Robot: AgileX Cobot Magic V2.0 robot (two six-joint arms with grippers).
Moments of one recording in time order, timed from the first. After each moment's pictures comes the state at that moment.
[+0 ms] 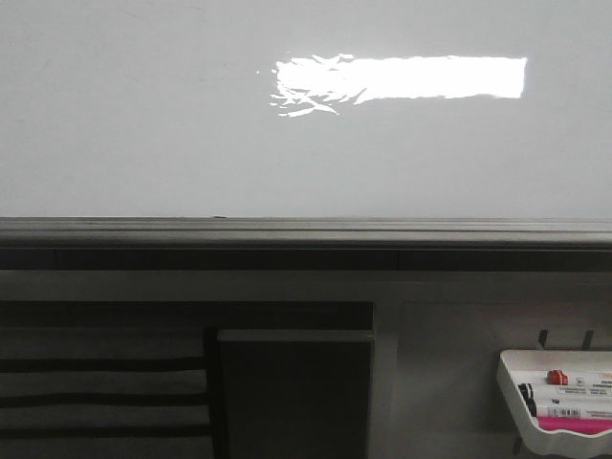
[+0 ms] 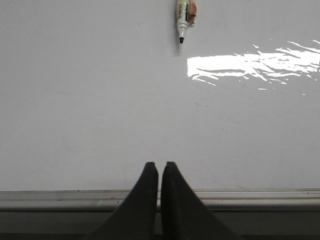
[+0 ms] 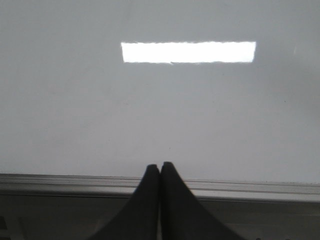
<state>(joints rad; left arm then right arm) 0.00 -0.01 0.00 -0.03 0.03 0.03 -0.01 -0.02 0.02 -0.16 0.05 0.12</state>
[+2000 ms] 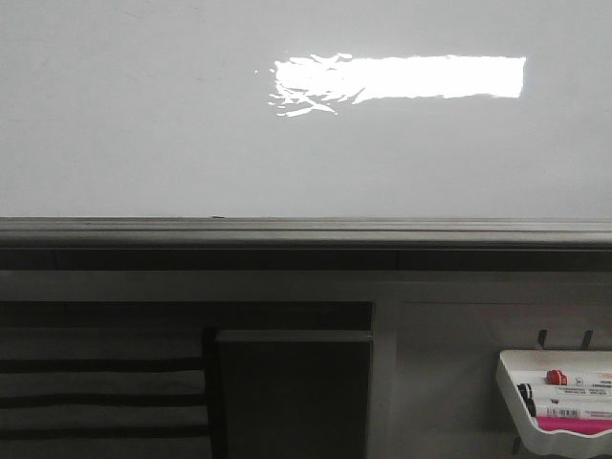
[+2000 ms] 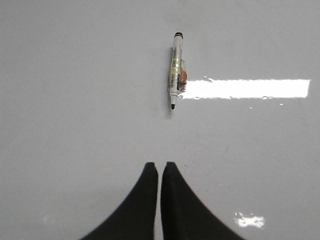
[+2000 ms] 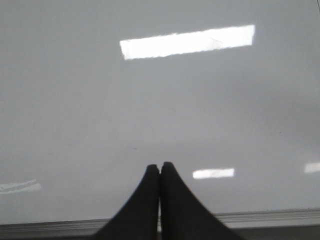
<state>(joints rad) 0.00 0.06 -0.32 -0.07 0.26 0.03 -0.01 0.17 -0.33 -0.05 0.29 0.13</state>
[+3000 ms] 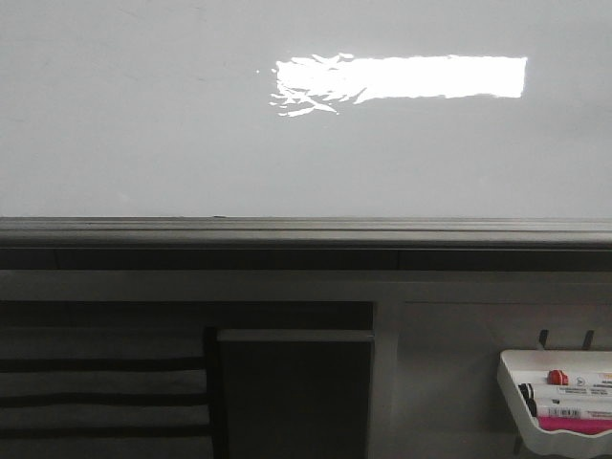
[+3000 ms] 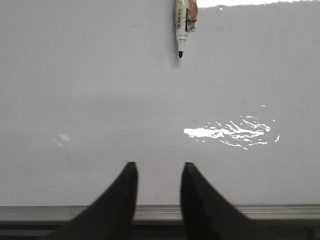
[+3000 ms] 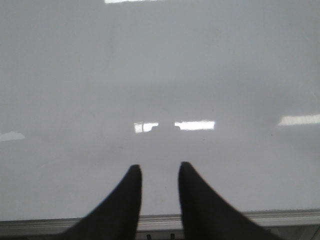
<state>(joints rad) 0.00 0.44 -0.57 -0.01 0.45 0.03 -0.01 0.48 -0.60 -0.09 0.44 0.13</state>
